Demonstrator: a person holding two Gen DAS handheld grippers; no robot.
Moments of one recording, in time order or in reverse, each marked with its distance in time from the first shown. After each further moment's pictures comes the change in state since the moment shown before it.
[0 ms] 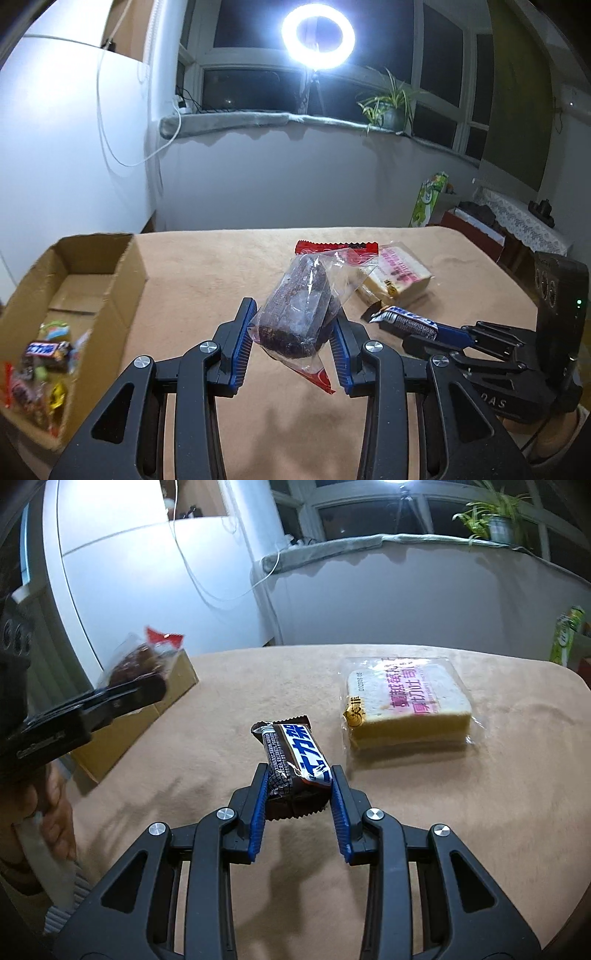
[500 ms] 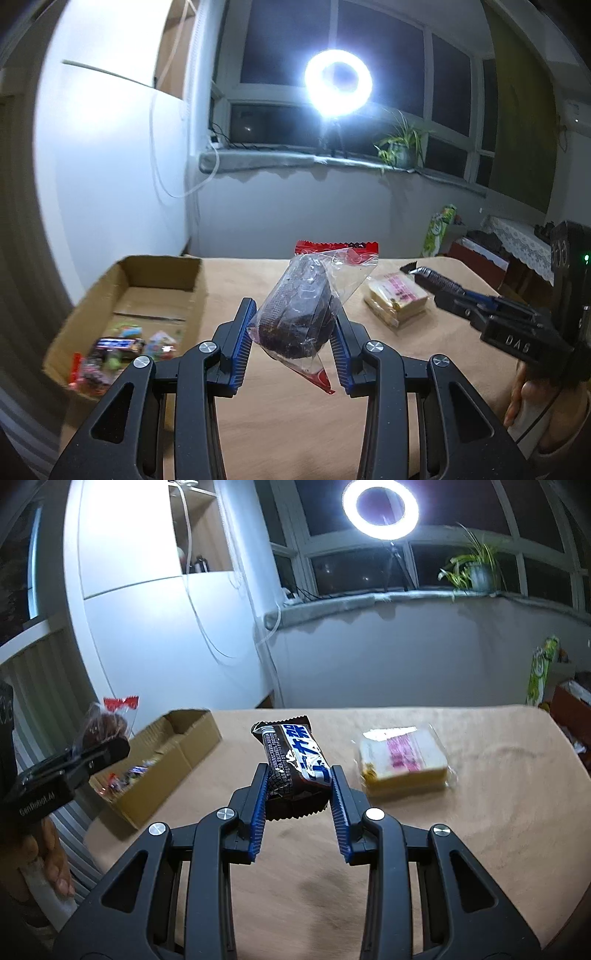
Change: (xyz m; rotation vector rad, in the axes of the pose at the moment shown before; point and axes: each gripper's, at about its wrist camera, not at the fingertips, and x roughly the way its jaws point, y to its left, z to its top) left arm -0.089 0.029 -0.006 -0.023 -0.131 0.077; right arm -0.063 0.058 0.036 -0.003 -0.176 -0.048
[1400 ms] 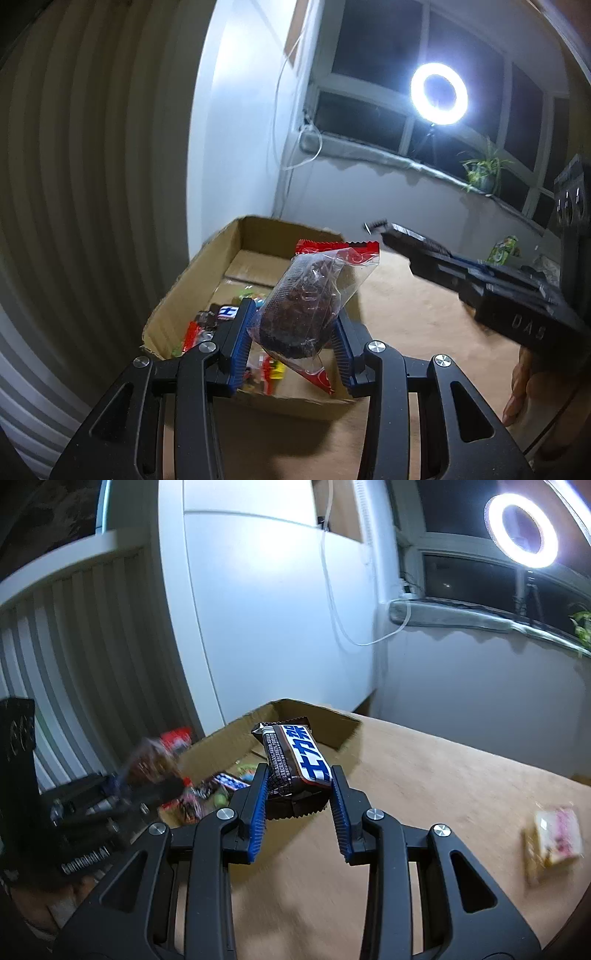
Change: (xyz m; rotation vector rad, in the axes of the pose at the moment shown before) left arm 0.004 0.143 -0.037 -0.206 0.046 0.180; right arm 0.129 0.190 0.027 -0.246 0.087 0.237
